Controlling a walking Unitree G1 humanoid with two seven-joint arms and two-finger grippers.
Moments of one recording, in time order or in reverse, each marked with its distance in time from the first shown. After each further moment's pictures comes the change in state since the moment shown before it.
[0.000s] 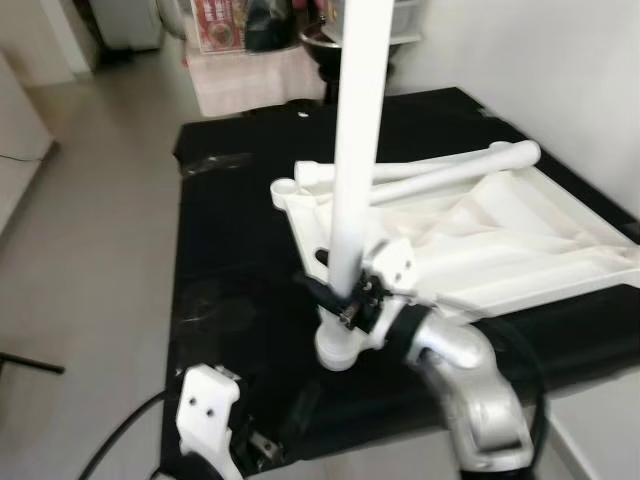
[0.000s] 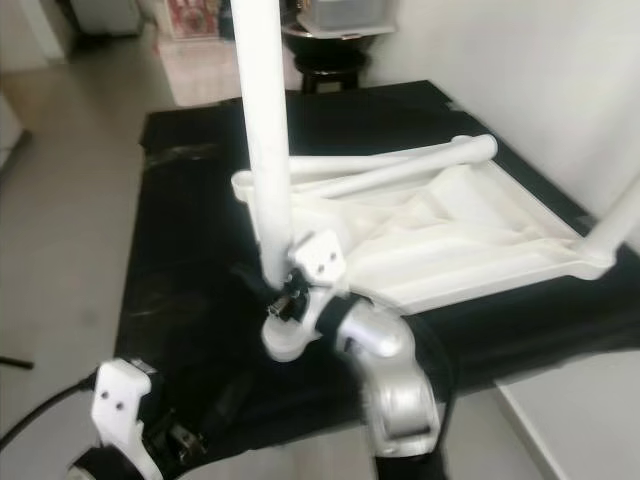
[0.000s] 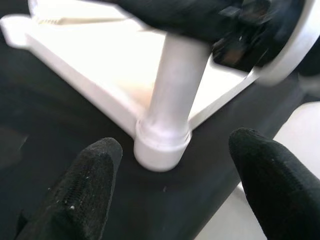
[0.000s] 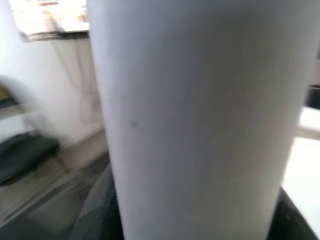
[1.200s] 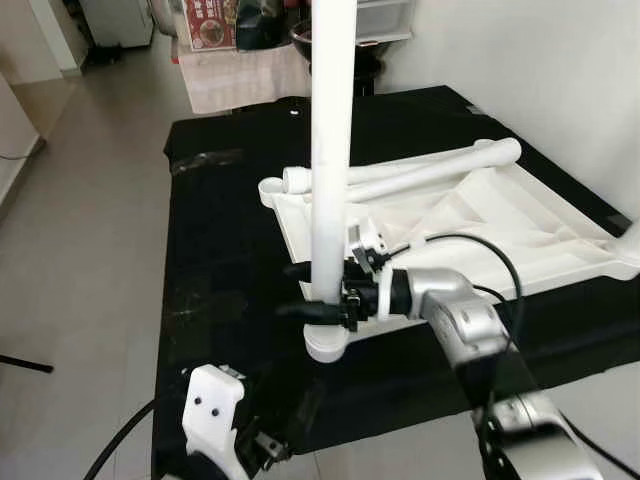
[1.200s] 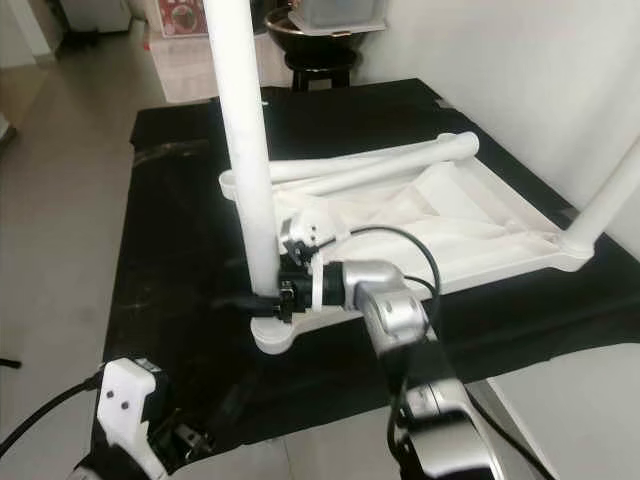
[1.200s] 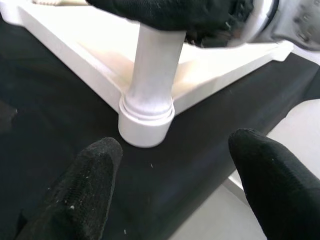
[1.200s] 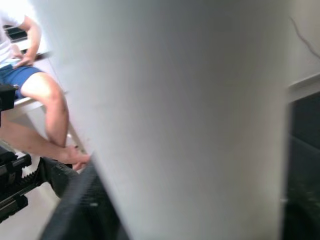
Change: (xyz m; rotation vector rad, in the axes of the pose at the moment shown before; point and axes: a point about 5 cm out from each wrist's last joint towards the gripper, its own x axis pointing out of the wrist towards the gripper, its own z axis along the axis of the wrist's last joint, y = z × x) left arm -0.008 -0.010 -0.006 -0.028 0.020 0.025; right arm 0.041 -0.054 0.005 0.135 0.083 0.853
